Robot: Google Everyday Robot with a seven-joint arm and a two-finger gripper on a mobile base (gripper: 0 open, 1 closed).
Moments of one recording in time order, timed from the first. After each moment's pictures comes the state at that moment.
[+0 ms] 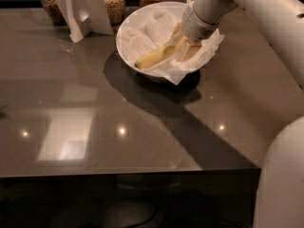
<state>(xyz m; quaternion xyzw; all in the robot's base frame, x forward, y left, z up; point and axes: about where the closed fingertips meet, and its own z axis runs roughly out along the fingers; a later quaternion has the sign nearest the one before) 0.702 -0.103 0.887 -0.80 0.55 -0.05 0.25</state>
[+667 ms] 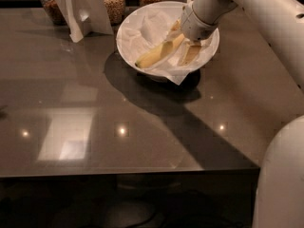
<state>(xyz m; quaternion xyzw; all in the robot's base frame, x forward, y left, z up) 0.700 -0.097 0.887 -0.80 0.54 -0.03 0.26</state>
